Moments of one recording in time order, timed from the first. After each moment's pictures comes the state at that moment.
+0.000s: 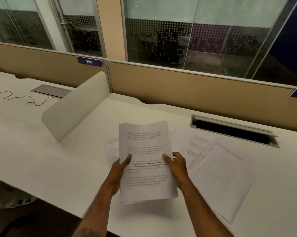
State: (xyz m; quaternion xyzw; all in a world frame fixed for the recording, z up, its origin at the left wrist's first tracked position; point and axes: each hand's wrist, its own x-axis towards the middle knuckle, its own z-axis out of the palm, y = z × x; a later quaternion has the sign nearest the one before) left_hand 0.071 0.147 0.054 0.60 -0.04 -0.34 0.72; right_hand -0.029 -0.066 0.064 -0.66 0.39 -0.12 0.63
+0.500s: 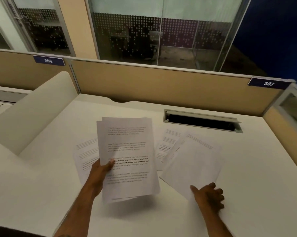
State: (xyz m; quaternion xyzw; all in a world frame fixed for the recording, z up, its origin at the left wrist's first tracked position) left_hand 0.066 0.098 0.038 0.64 -0.04 -0.32 0.70; right_hand -0.199 -0.170 0.002 -0.66 0.72 0.06 0.22
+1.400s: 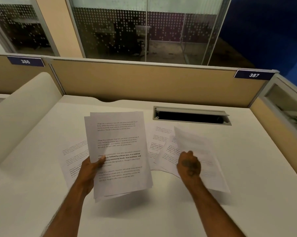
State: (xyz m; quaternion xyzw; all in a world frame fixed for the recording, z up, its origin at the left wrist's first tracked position) left_hand 0.079 0.077 0.050 0.64 -0.06 -0.31 0.70; right_hand -0.136 -0.188 0.075 -0.87 0.50 0.03 0.06
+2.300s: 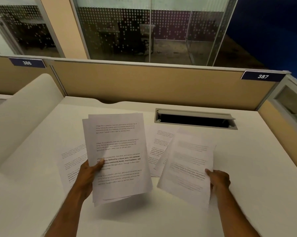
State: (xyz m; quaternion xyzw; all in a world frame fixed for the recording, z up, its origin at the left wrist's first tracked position) left_hand 0.084 0.063 0.050 0.64 -0.05 -0.31 0.70; right_hand -0.207 -0.298 -0.001 -0.58 0.69 -0.10 0.42
